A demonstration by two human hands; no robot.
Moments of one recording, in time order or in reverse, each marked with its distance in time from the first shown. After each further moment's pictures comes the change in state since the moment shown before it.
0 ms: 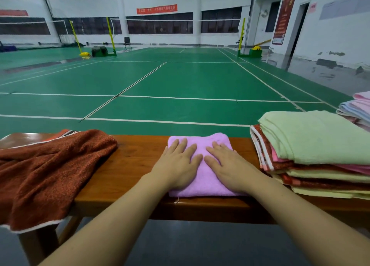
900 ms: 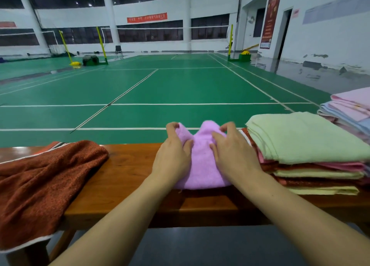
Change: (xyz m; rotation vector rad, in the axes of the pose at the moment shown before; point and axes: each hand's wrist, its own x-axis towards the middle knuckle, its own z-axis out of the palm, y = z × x) left_hand -0.014 0.043 -0.030 -0.467 0.507 -0.045; right_hand -0.016 -0.011 -0.033 -0.168 0.532 0.051
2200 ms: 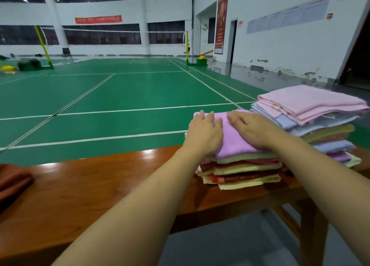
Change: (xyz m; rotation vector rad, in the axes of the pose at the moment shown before) left_hand 0.049 0.144 0.127 0.007 -0.343 0.272; right_hand 0.007 0.176 -0.092 0.069 -0.199 0.235
